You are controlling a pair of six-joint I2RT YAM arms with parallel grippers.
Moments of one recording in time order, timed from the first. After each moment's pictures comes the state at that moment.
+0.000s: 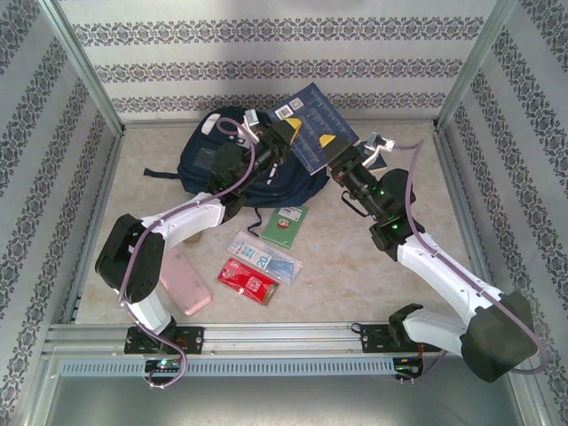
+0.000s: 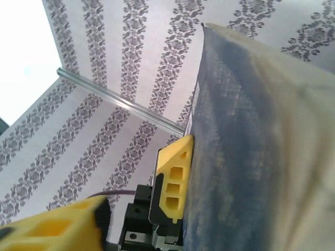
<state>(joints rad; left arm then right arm) -0.56 1.70 1.17 0.86 0.23 -1.48 0.45 1.13 0.78 0.58 -0.20 1.20</state>
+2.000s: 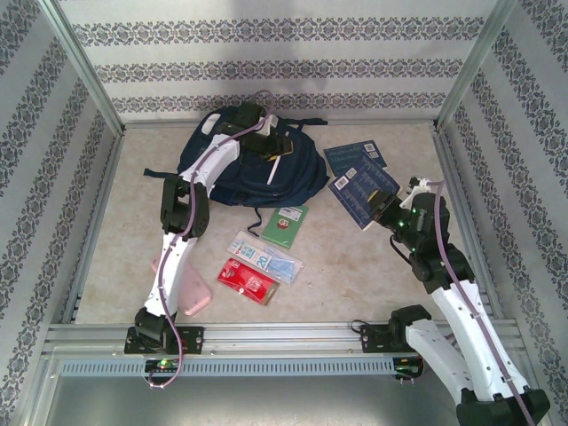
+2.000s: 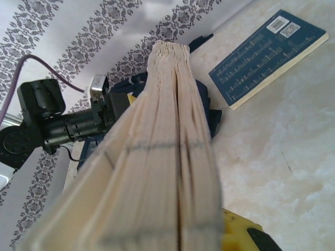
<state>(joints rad) -0.32 2.51 2.33 -0.68 0.57 -0.53 0.20 0.71 0.73 -0.41 -0.14 0.79</state>
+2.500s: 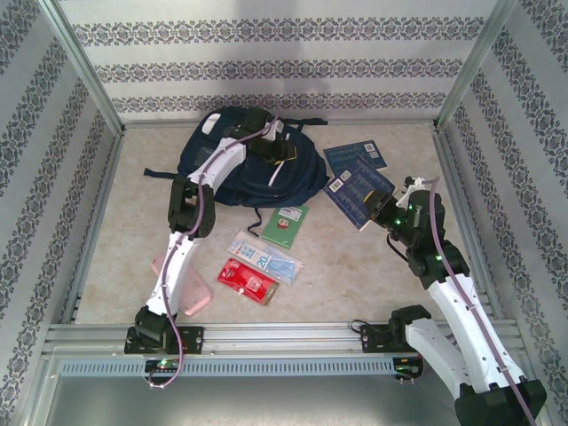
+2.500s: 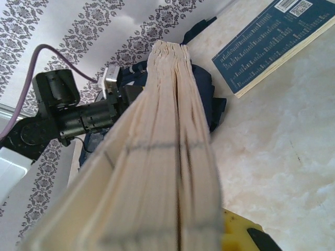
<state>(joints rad) -0.34 2.60 2.42 -0.71 0.55 -0.51 0.19 0.74 0.71 -0.38 -0.19 0.81</state>
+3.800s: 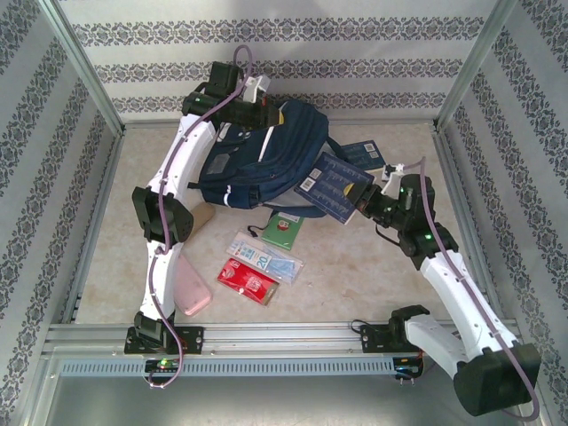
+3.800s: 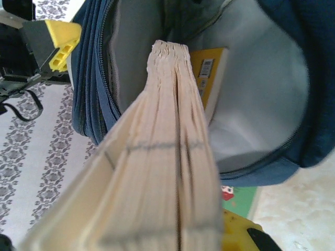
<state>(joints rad) -0.28 2.27 2.51 -0.93 0.77 -0.37 0.20 0.94 0.76 -0.22 -0.49 0.88</state>
